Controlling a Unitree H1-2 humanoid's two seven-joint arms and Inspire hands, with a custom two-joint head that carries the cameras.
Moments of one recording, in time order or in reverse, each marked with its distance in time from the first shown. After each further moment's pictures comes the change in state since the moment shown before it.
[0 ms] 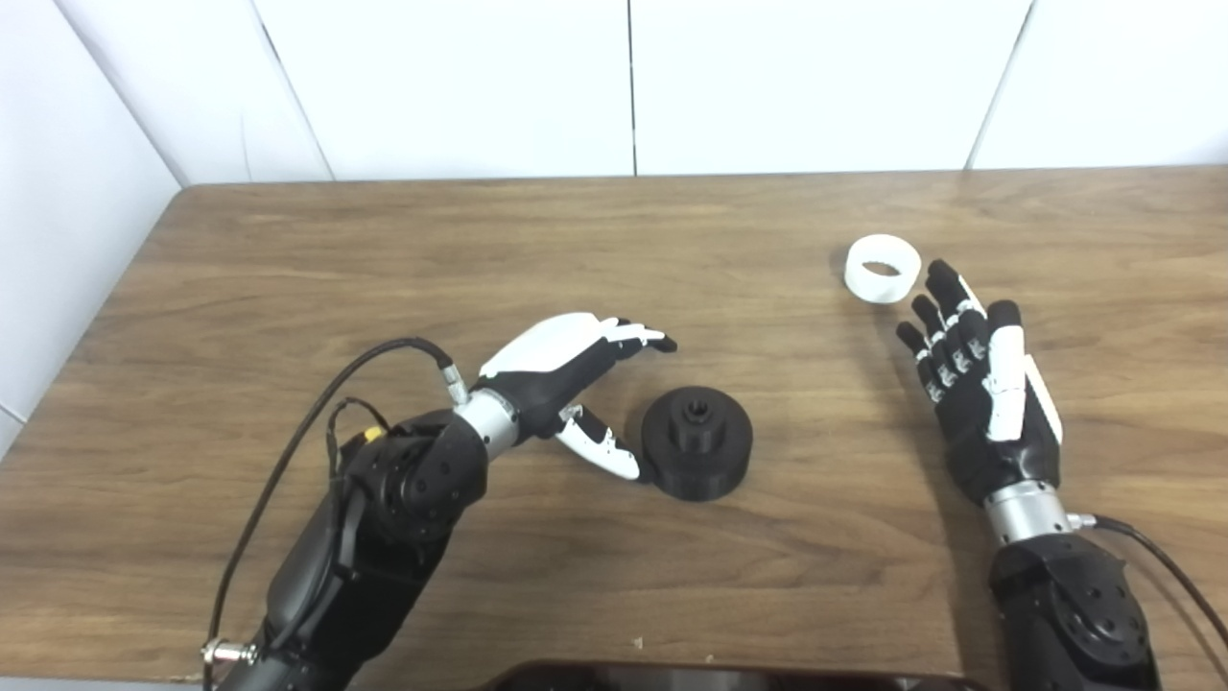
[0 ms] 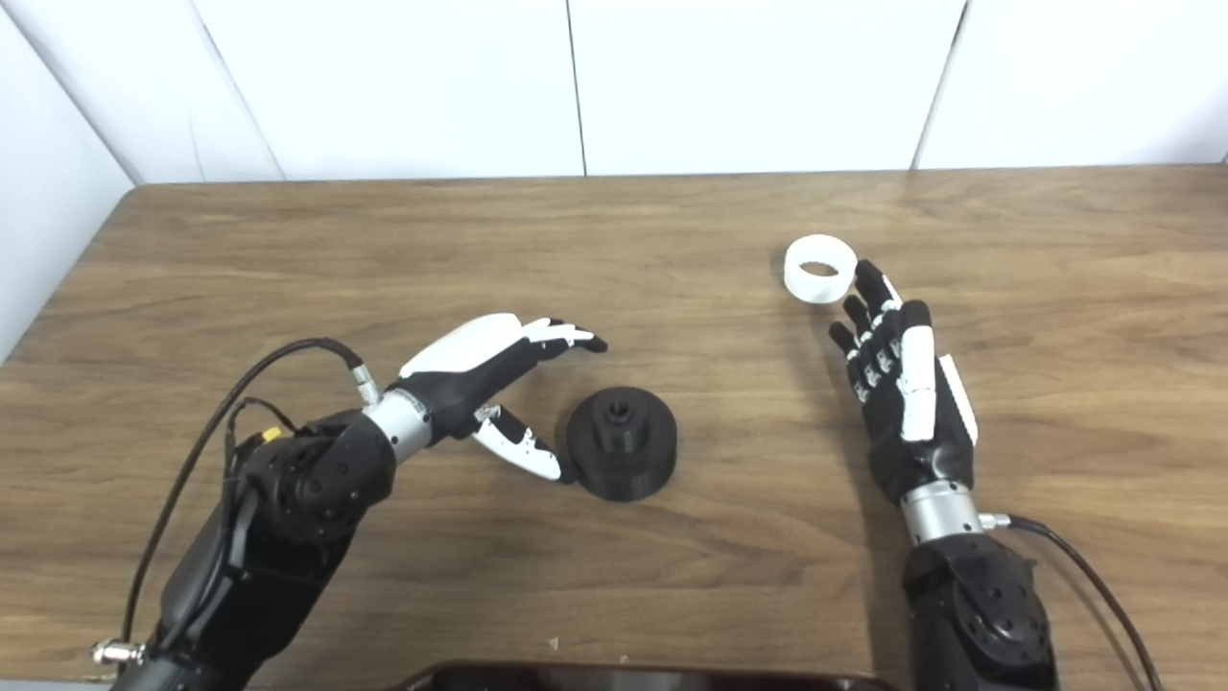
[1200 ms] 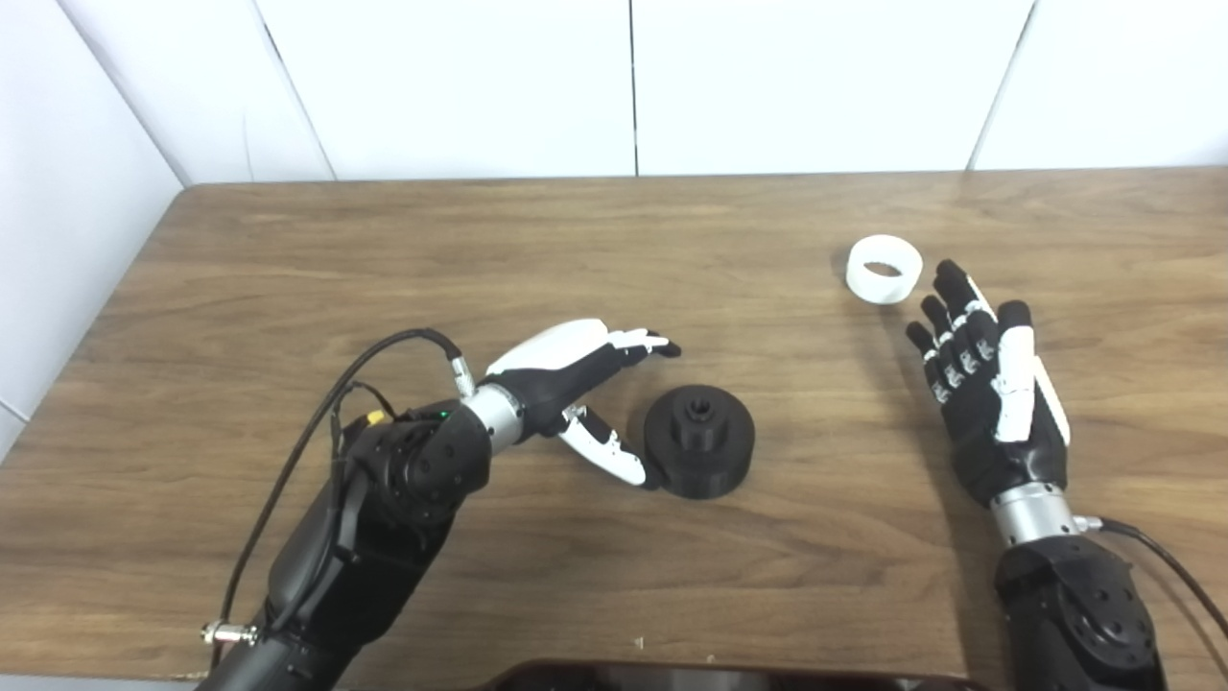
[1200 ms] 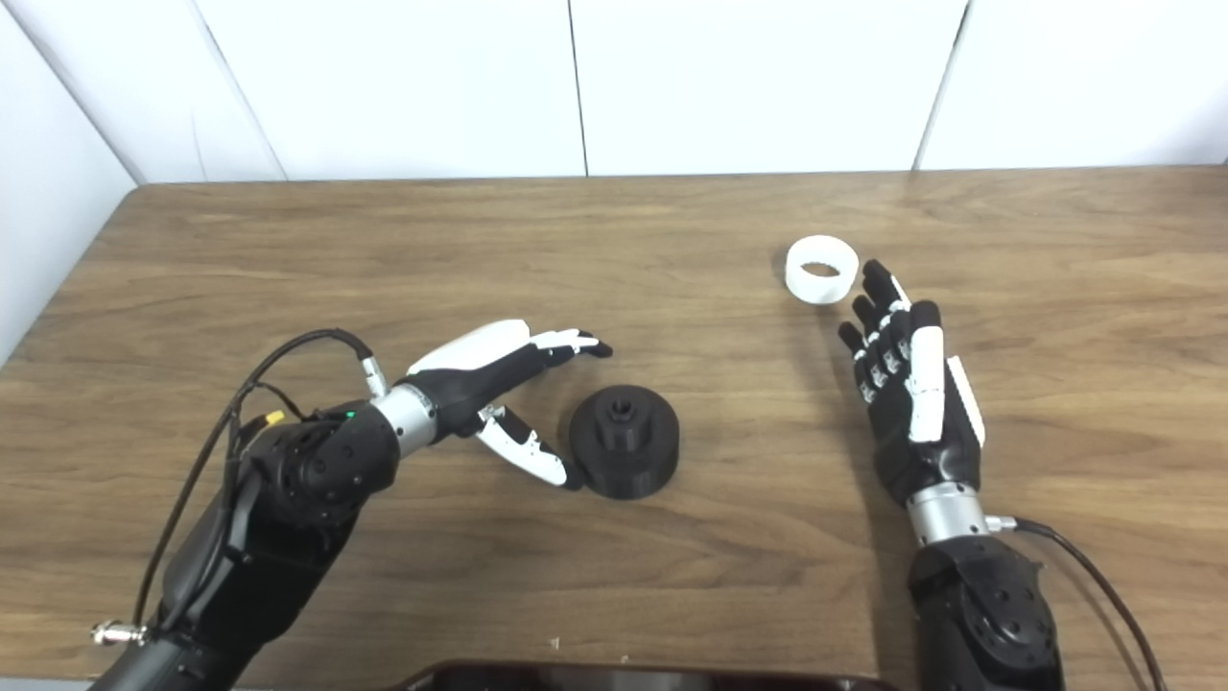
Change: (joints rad) left arm -0.023 0.014 -0.018 -0.027 -0.040 0.063 -0.075; right arm 0.002 -0.003 -0.010 -0.004 0.016 0.005 -0.001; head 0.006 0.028
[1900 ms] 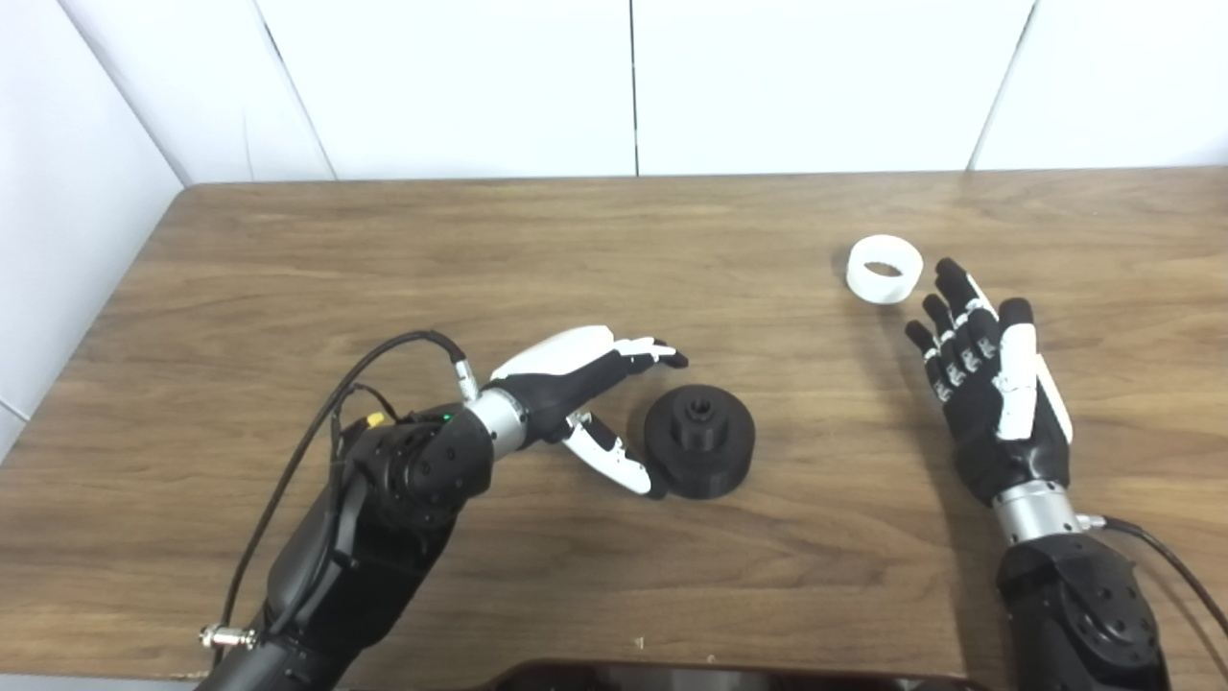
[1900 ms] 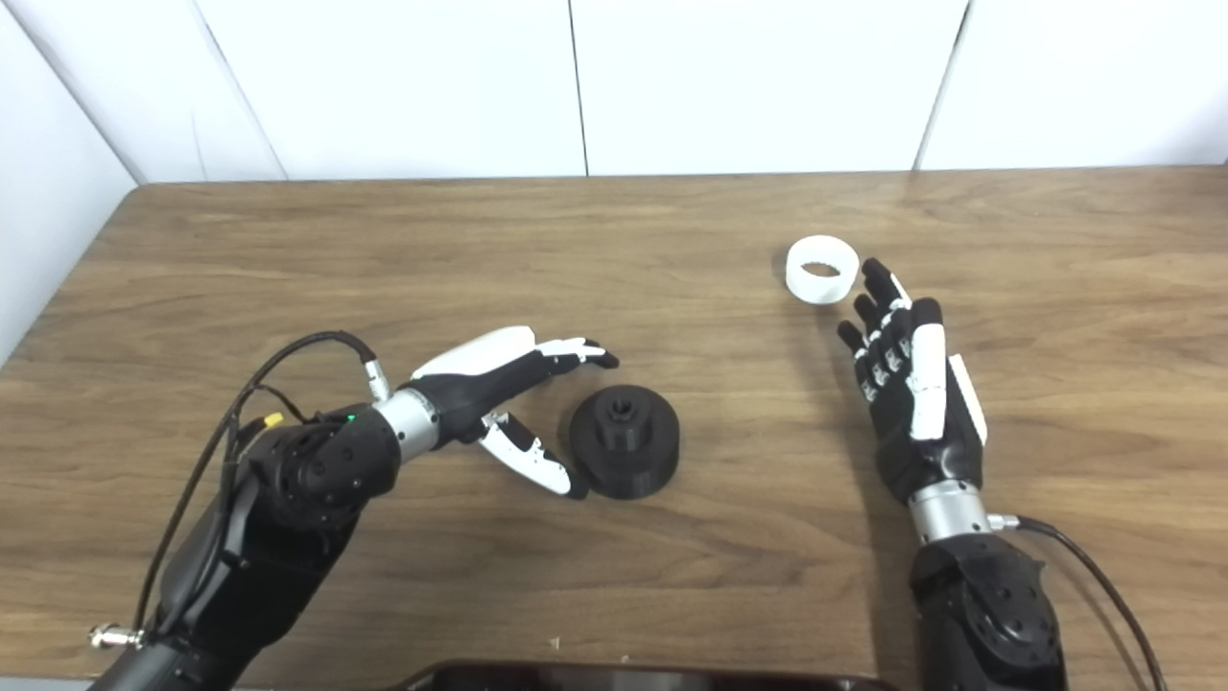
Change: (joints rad) left arm 0.000 0.002 -0.016 -0.026 -0.007 0.023 -0.026; right arm -0.002 0.000 -0.007 -0.026 -0.006 0.032 -0.009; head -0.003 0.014
